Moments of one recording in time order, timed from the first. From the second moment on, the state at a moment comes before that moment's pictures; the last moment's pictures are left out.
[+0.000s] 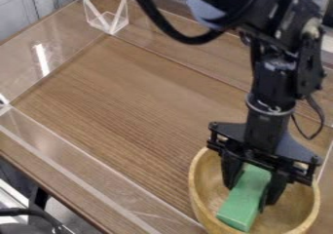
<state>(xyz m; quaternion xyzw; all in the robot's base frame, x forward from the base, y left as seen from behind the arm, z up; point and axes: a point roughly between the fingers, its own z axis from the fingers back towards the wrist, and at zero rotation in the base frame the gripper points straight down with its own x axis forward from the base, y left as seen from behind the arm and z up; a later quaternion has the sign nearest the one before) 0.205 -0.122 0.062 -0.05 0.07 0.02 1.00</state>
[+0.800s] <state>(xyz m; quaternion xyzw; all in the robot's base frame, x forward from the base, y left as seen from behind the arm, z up) 0.226 -0.049 0.153 -0.06 0.04 0.10 0.99</state>
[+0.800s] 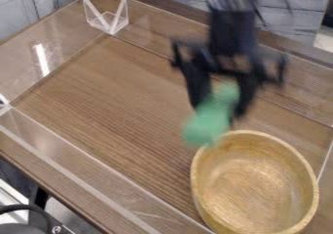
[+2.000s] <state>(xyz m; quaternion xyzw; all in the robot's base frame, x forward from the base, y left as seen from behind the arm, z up) 0.284 0.079 0.179 -0.08 -0.04 0.18 0.98</state>
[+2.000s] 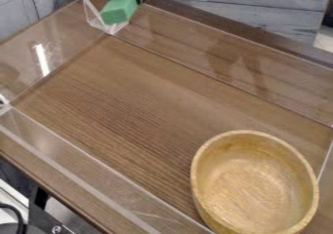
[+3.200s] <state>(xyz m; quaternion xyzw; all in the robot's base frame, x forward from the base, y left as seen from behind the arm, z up) 0.279 0.066 0.127 -0.11 -0.07 0.11 0.99</state>
